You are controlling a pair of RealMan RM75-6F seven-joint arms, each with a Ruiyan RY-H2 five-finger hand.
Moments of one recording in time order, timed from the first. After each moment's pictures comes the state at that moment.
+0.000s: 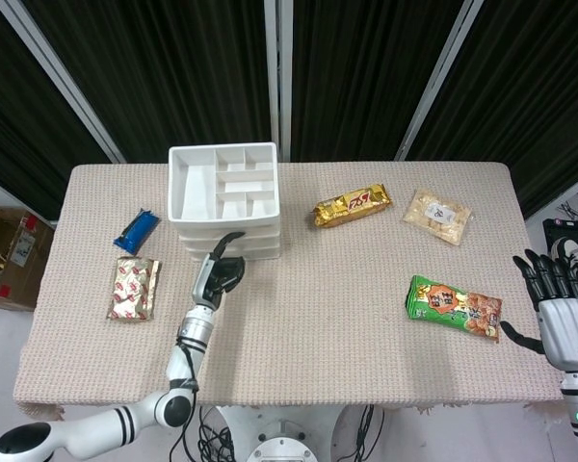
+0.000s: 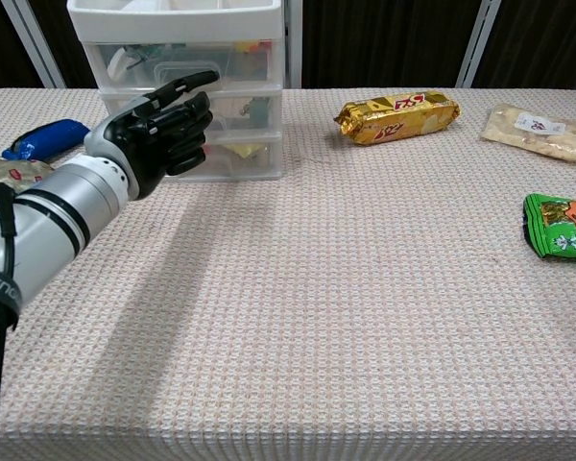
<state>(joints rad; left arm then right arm) -0.56 -1.97 -0.44 -1.32 1.20 1.02 -0.95 0.11 -1.02 0.08 -1.70 -1.52 1.49 -0.04</state>
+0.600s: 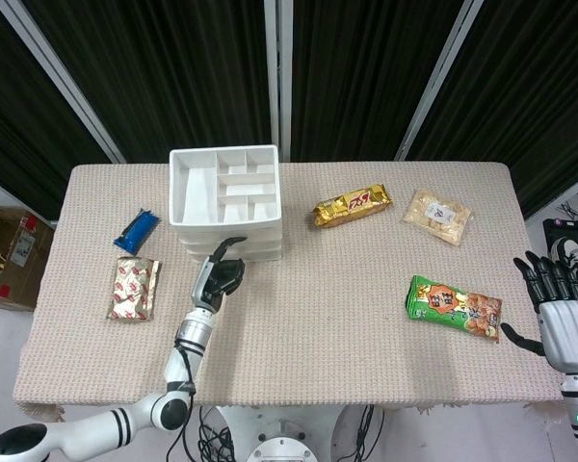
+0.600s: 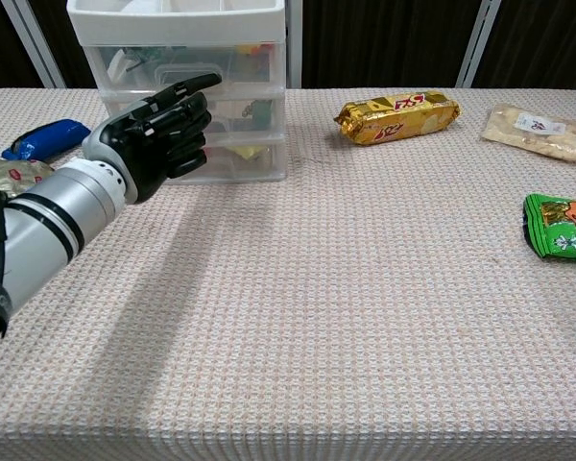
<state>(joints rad) -0.55 -1.95 -0.41 -1.34 1.24 1.02 -1.04 0.10 -1.02 0.08 -1.70 -1.53 1.50 -0.04</state>
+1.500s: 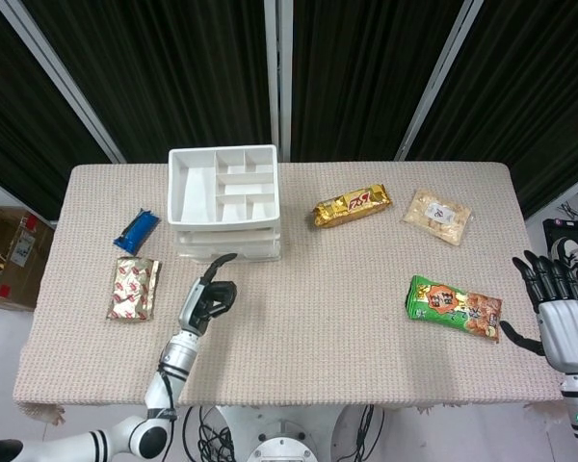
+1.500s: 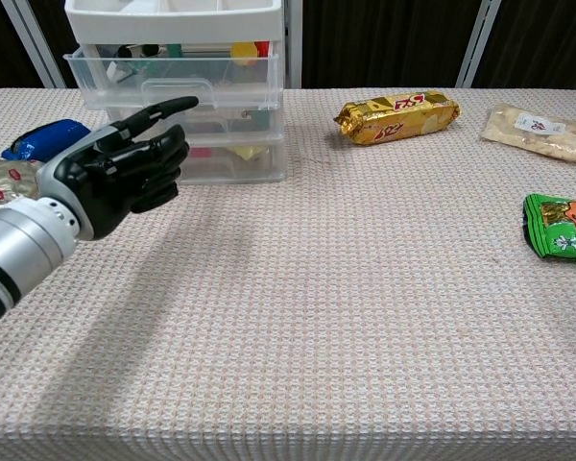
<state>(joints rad) -0.44 -1.85 -0.25 -1.44 1.34 1.11 -0.98 0.10 -1.02 0.08 -1.68 -1.54 1.50 -0.01</state>
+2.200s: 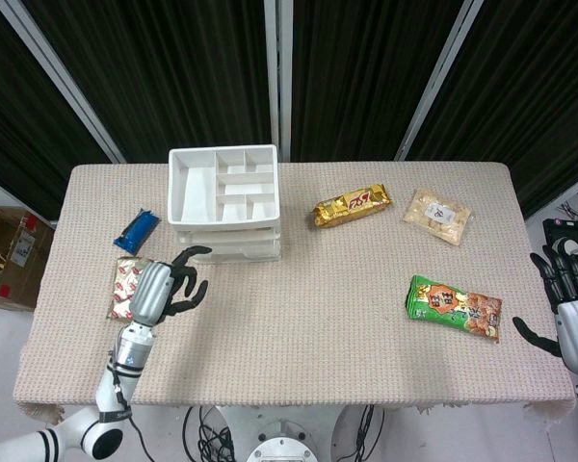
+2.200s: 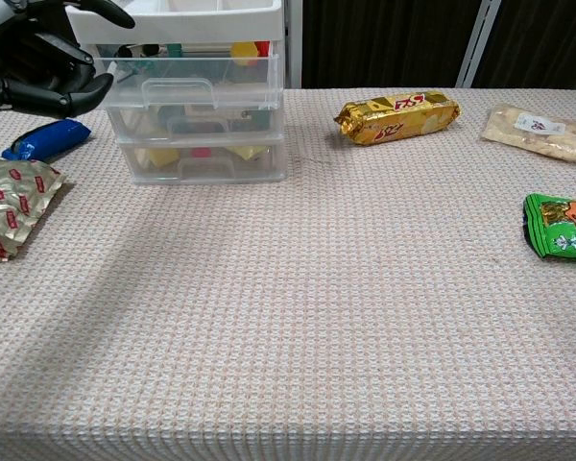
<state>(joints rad) -0.44 -1.58 -0.23 -1.57 1.53 1.30 -0.18 0.08 -1.00 0.09 -1.66 -1.57 1.57 0.04</state>
